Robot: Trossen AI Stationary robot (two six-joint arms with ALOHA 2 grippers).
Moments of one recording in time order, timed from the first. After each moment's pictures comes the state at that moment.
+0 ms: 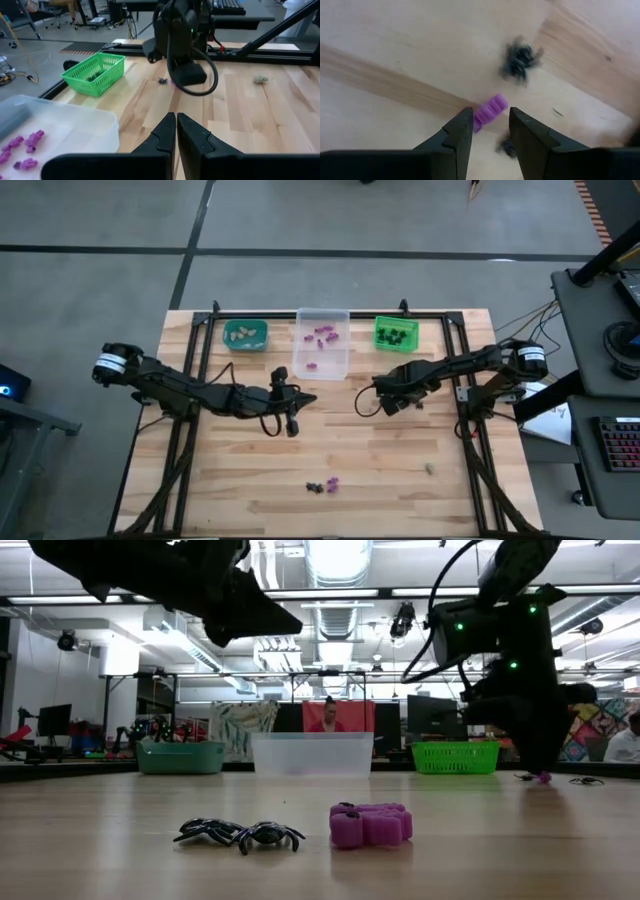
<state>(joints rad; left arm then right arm) -0.20 1.41 0.64 0.50 -0.44 -0.09 -0.09 1.56 0.81 -0.92 0.11 1.02</state>
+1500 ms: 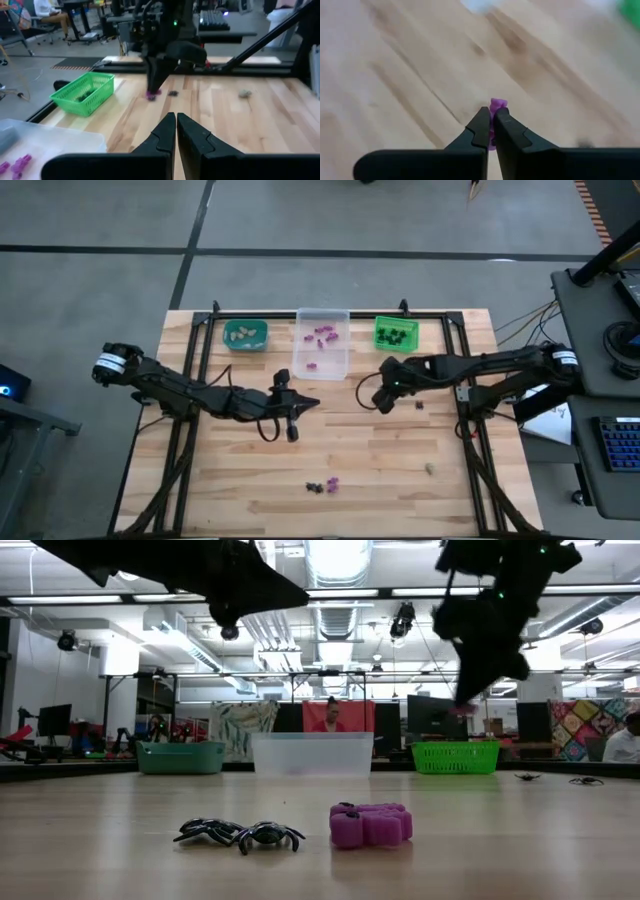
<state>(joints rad) -0.24 1.41 0.67 0.53 -0.44 -0.04 -0.06 1.28 0.83 -0.61 0.14 0.67</state>
